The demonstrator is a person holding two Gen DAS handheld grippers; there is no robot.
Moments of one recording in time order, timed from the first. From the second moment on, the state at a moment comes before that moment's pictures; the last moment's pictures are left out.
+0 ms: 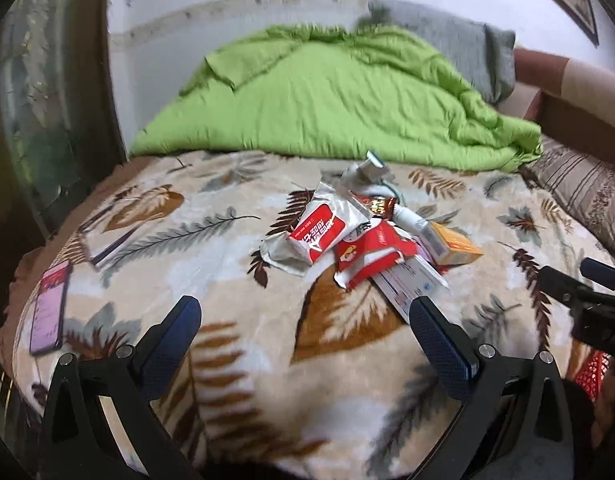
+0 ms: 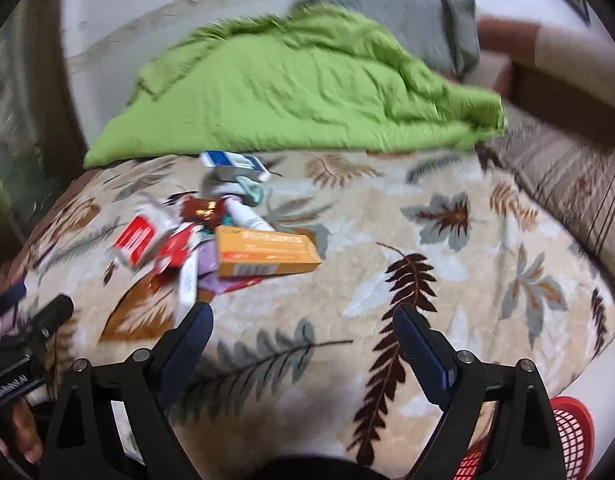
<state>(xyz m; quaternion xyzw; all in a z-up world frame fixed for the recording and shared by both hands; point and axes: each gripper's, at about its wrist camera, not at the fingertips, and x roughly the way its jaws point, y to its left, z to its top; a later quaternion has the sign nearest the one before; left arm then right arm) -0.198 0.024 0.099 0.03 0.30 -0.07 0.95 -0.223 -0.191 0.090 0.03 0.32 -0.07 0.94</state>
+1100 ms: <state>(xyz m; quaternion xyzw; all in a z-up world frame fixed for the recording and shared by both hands) -0.207 0.024 0.086 0.02 0.30 -0.06 0.95 -0.237 -0.189 0.088 0.03 0.29 -0.08 0.95</state>
